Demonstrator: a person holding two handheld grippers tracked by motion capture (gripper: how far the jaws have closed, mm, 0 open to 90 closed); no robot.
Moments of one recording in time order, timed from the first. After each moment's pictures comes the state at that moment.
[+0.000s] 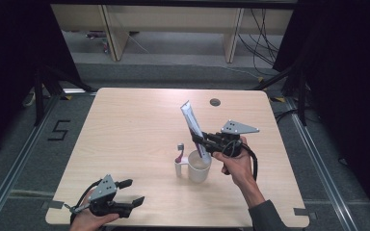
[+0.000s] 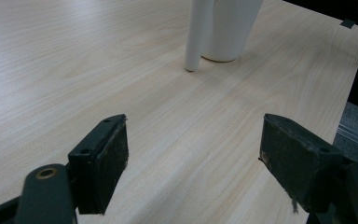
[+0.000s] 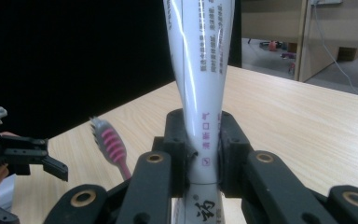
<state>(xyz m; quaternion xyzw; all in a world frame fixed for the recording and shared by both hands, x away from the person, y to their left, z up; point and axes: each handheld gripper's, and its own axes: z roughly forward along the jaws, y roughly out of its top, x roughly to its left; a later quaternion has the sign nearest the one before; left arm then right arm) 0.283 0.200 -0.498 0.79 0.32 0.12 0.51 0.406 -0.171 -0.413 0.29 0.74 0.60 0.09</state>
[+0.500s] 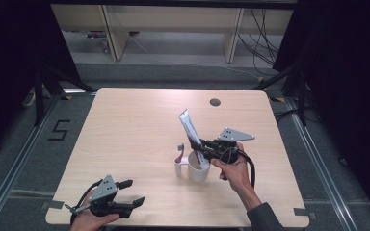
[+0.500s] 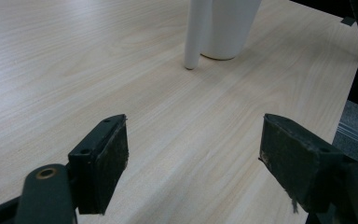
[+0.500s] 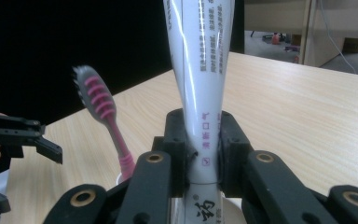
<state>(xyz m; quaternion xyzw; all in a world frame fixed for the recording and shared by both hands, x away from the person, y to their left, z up) 0.283 0.200 -0.499 0.79 0.32 0.12 0.51 0.403 -0.168 -0.441 0.30 0.74 0.60 0.08</state>
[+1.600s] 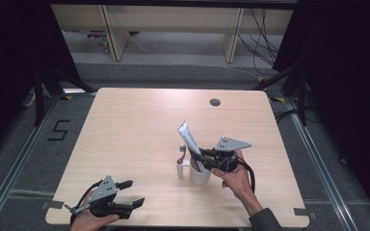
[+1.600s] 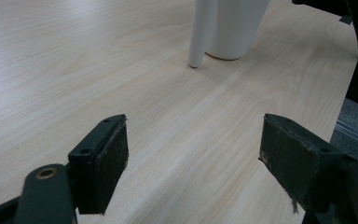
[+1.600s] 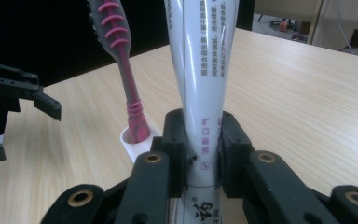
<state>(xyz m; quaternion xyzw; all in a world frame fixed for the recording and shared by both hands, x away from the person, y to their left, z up) 0.282 0.199 -0.500 0.79 0.32 0.12 0.51 0.391 -0.170 -0.457 0.26 0.78 0.56 0.10</state>
